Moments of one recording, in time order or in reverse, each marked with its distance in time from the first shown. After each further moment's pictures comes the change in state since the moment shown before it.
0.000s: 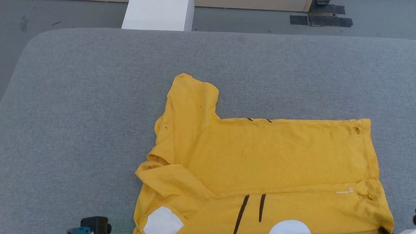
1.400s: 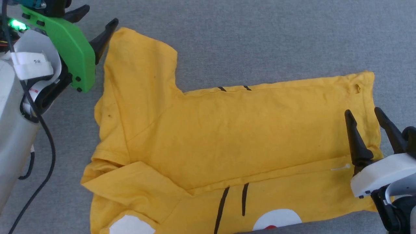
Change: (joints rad) left arm -1.109 0.158 -0.079 0.250 0.217 -0.376 0.205; right arm -0.363 0.011 0.198 -0.091 -0.106 0.000 -0.383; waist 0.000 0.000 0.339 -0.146
